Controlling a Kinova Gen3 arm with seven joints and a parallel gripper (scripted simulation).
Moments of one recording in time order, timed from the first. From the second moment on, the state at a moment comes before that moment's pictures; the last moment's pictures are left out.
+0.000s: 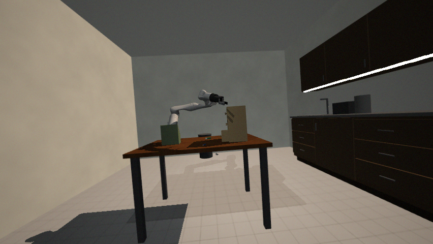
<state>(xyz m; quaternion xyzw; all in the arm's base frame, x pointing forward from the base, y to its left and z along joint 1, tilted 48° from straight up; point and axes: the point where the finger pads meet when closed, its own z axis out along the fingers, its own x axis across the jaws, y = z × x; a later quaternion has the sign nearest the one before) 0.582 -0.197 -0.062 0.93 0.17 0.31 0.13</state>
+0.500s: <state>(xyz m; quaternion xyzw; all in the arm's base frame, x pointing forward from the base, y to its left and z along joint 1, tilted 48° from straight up) 0.494 -0.176 -0.094 0.97 -0.07 0.18 0.11</state>
